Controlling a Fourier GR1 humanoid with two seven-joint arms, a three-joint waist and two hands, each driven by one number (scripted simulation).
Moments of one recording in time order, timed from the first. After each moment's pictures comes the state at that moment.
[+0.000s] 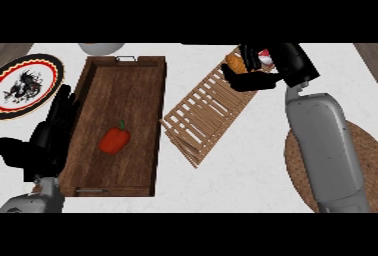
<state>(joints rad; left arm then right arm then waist) -0.08 0.19 0.03 -1.67 0.03 0.18 0.16 -0.77 -0.11 -0.06 -1.33 0.49 0.23 0.10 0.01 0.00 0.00</state>
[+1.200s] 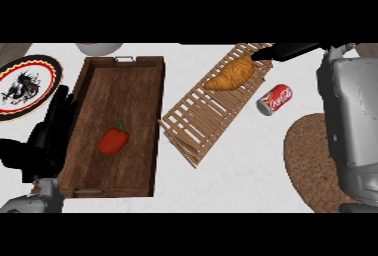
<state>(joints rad) -0.08 0.17 0.05 -1.68 0.01 0.16 0.16 -0.95 -0.20 -0.31 -1.11 0.21 0.28 0.11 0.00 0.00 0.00</state>
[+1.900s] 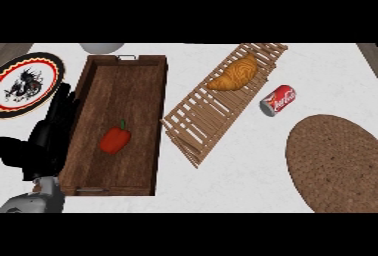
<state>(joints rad) -0.09 0.16 0.05 -1.69 0.00 0.15 0.17 -1.00 -0.62 -0.51 -0.75 0.07 0.54 0.04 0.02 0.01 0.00</state>
